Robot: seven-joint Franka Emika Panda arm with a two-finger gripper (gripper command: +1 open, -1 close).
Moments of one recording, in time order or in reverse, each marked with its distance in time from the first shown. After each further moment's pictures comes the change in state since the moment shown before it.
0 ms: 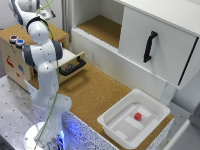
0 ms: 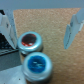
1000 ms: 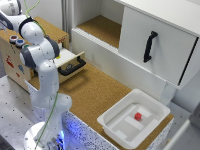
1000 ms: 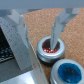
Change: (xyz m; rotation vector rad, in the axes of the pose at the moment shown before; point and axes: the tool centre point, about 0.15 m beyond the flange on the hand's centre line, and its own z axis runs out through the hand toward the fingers) arm 0.030 -0.049 0.023 -0.032 0.048 0.078
